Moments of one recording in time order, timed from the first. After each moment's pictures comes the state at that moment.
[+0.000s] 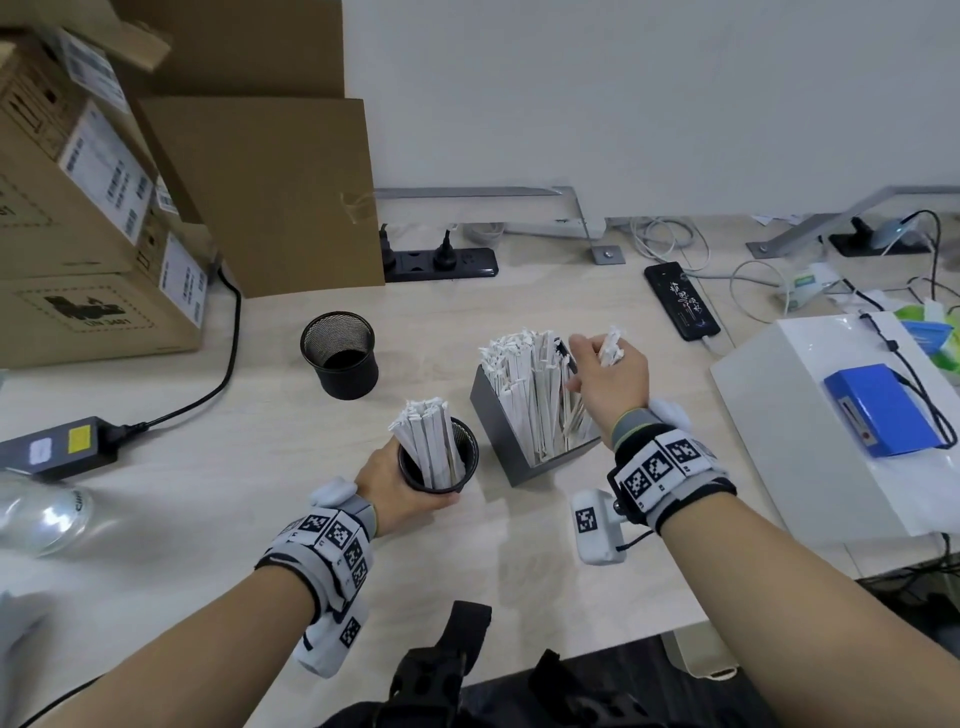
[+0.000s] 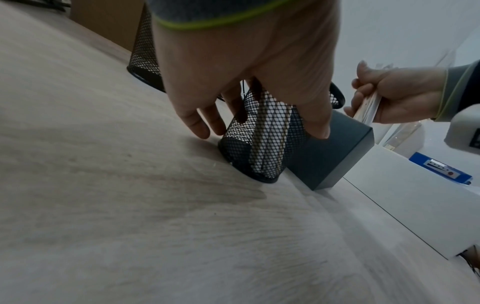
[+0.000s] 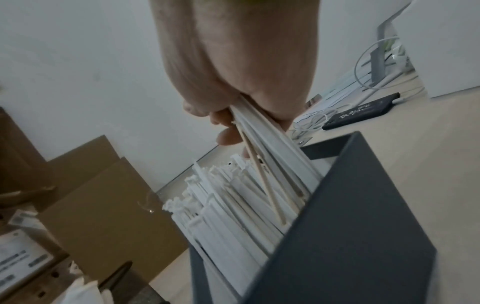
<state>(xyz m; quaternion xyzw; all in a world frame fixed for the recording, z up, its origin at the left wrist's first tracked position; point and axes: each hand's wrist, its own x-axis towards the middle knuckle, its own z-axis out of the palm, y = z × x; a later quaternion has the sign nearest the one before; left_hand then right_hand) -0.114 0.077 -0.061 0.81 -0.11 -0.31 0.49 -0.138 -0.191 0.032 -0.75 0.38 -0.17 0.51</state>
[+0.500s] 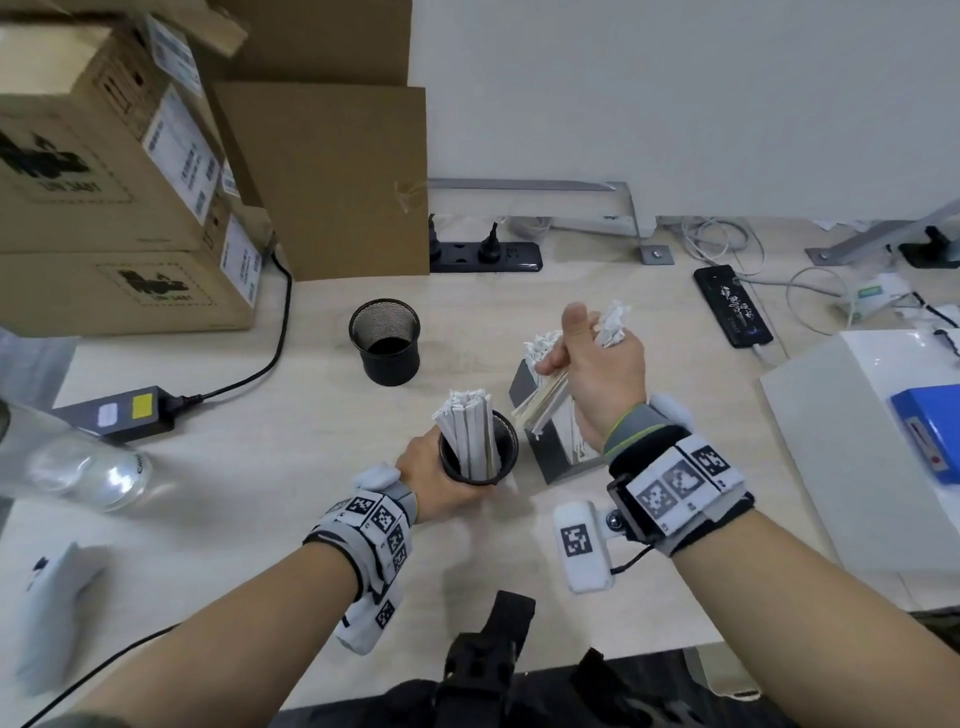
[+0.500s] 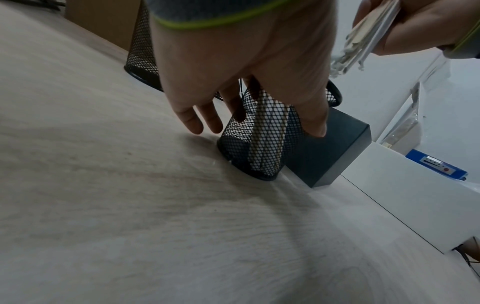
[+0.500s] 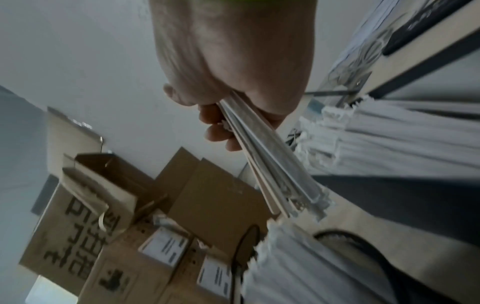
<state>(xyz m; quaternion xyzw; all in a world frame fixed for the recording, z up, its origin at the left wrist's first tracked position) -0.116 0.076 -0.051 0.83 -0.11 -0.31 0.45 -0.122 -0.110 0.073 -0.65 0.24 -0.19 0.70</state>
